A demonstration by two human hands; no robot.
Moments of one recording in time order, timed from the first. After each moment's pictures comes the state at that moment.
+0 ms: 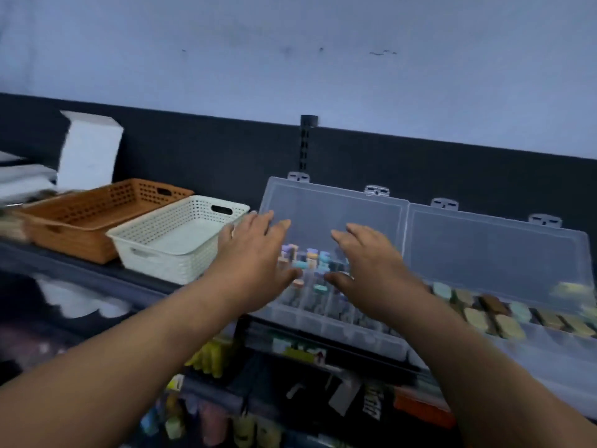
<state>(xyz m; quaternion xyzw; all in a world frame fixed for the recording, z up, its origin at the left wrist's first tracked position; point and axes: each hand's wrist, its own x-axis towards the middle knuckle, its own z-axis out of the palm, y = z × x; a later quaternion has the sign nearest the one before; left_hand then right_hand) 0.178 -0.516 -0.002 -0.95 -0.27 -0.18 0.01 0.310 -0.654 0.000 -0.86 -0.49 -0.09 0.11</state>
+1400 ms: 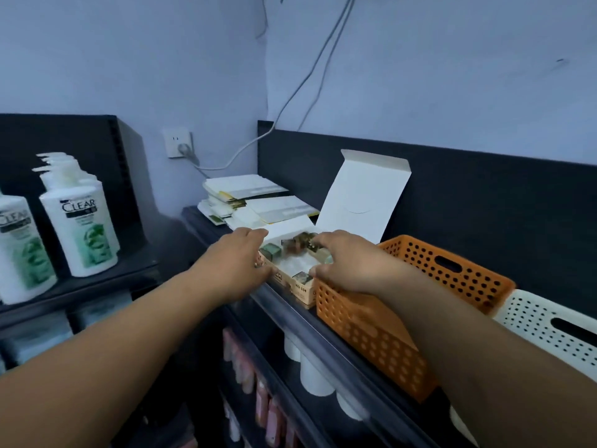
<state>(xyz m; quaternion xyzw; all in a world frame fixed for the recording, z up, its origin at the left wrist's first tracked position) -0.131 -0.073 0.001 -0.82 -0.55 -0.16 -0.01 0.063 -0.104 0.021 -0.65 -0.75 0.06 0.11</state>
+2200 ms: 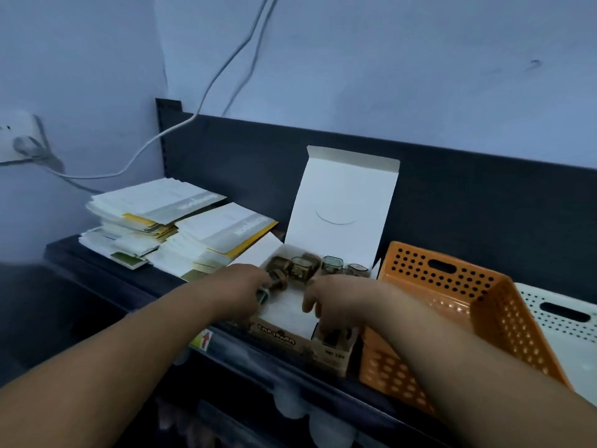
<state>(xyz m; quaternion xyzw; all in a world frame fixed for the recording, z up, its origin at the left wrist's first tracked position) -0.117 0.138 -0.025 -0.94 -0.34 0.05 -0.08 0.019 0.021 -0.006 -0.78 -0.60 0.17 -0.07</state>
